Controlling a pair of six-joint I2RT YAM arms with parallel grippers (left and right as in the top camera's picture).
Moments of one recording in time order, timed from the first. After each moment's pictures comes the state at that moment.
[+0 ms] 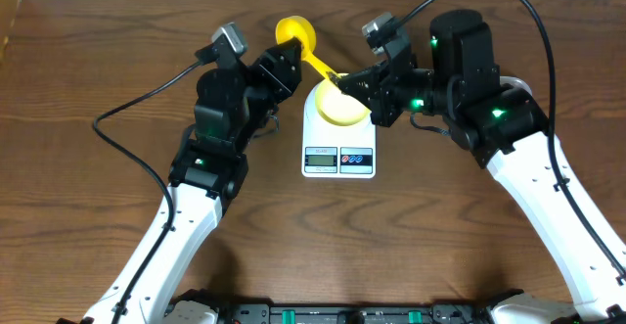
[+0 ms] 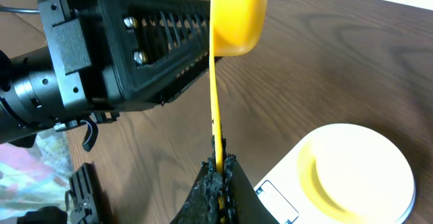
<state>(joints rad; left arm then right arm) -0.31 1.27 0.90 0.18 0.15 -0.98 0.42 1.47 1.39 -0.53 -0.65 0.08</state>
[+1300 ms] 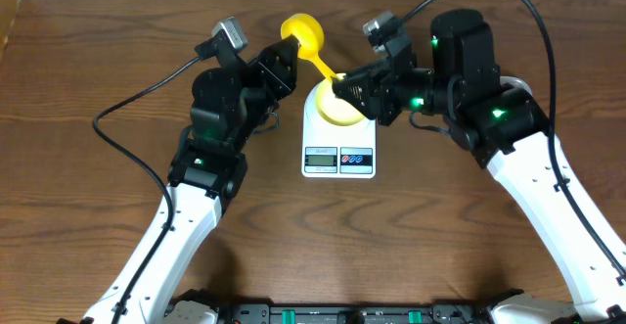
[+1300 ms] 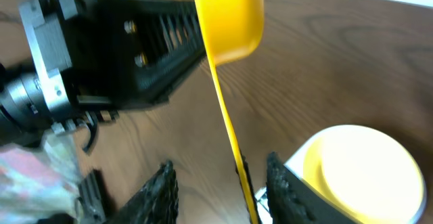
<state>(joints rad) -0.31 1.27 0.90 0.26 0.18 -0.98 0.42 1.46 1.39 -0.50 -0.65 0.14</state>
